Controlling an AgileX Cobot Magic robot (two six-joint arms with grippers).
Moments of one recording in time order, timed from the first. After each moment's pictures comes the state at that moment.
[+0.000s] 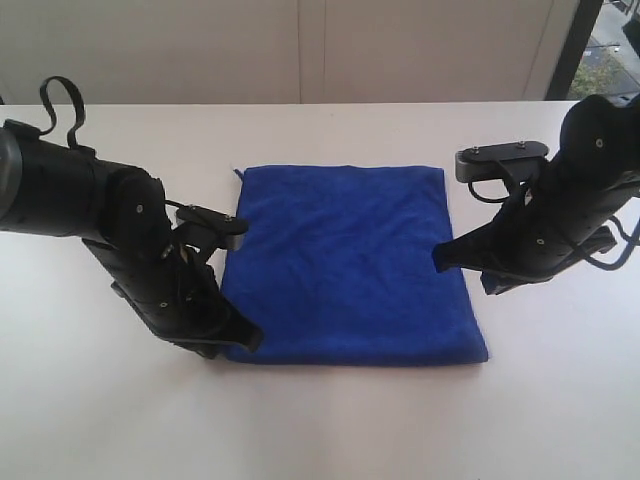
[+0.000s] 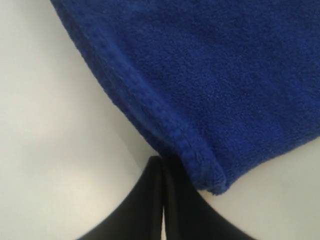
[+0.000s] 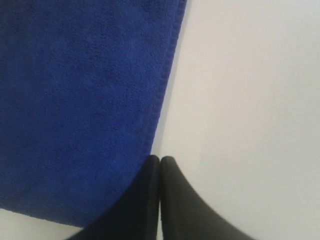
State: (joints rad) left arm -0.62 1.80 -0.96 -0.21 0.59 0.08; right arm 0.15 1.66 -0.95 0.03 0.65 0.08
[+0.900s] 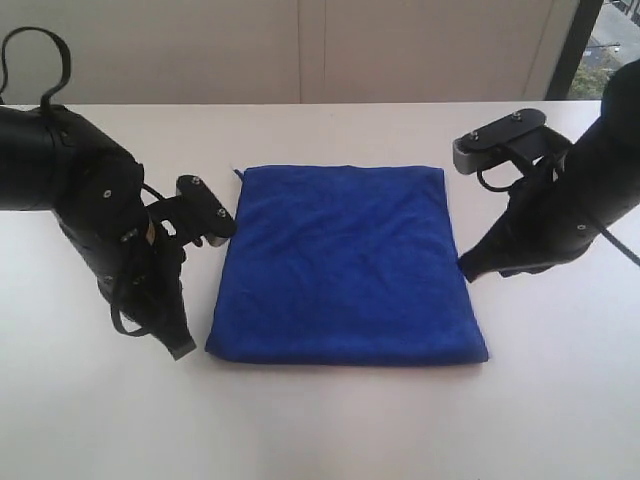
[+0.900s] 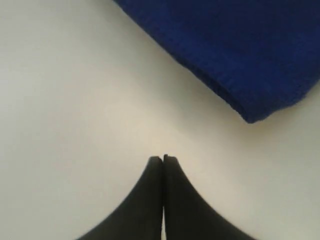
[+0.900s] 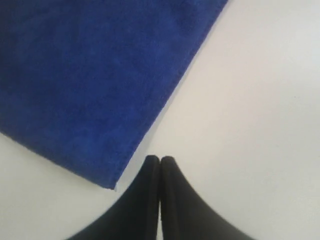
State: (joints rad) left arm -0.63 1.68 -0.97 0.18 0.71 0.24; right arm 0.15 1.52 -0.95 0.05 0.72 -0.28
